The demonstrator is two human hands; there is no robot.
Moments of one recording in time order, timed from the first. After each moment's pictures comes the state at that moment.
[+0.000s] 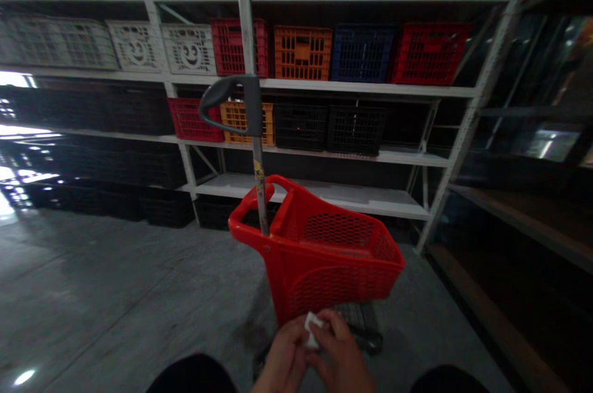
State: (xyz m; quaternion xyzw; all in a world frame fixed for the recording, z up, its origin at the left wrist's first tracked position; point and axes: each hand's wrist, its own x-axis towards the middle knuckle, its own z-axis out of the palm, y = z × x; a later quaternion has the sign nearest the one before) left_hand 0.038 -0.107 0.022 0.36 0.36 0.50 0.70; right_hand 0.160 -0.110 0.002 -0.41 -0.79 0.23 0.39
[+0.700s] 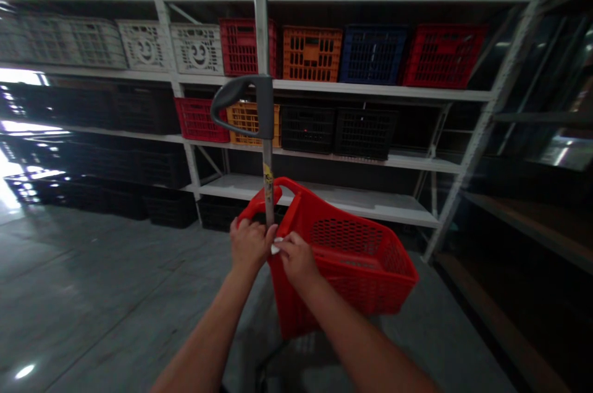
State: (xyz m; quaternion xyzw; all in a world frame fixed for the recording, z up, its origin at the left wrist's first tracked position) left_hand -0.084 0.036 0.119 0.65 0.63 0.32 -0.29; right_hand 0.050 0.033 0.091 -0.34 -0.81 0.12 0.47
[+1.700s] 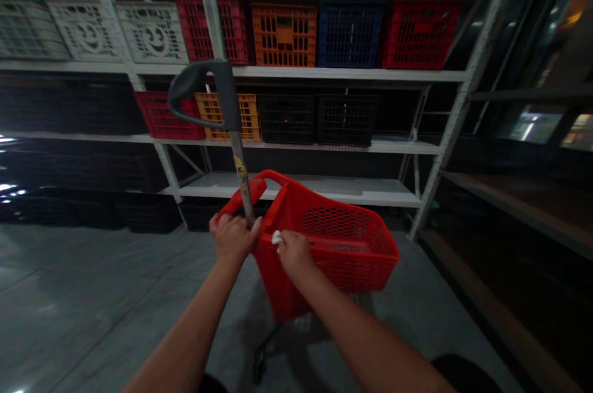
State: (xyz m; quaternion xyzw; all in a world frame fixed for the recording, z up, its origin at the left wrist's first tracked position) left_hand -0.084 0.059 0.112 0.62 0.63 0.32 -0.34; right_hand 0.072 0.047 0.080 -0.49 -0.77 0.09 0.40
